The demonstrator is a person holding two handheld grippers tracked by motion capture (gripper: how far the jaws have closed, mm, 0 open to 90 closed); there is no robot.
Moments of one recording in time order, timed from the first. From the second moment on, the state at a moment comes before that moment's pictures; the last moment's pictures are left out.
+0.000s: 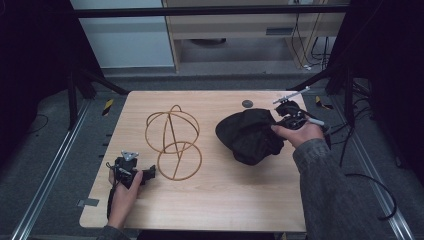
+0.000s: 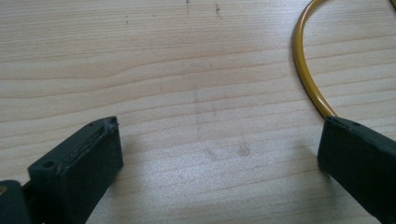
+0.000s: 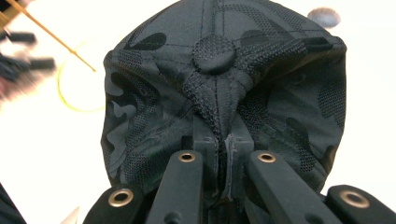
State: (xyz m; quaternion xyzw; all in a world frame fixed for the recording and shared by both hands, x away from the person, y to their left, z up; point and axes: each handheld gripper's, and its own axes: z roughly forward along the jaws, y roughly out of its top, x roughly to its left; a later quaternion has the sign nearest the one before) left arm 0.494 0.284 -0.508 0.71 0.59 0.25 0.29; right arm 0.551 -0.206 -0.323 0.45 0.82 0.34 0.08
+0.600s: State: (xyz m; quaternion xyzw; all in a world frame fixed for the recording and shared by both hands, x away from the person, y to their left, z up) left arm 0.494 0.294 -0.508 0.72 0.57 0.25 0.30; right arm 0.541 -0.184 -0.227 0.42 0.80 0.42 0.13
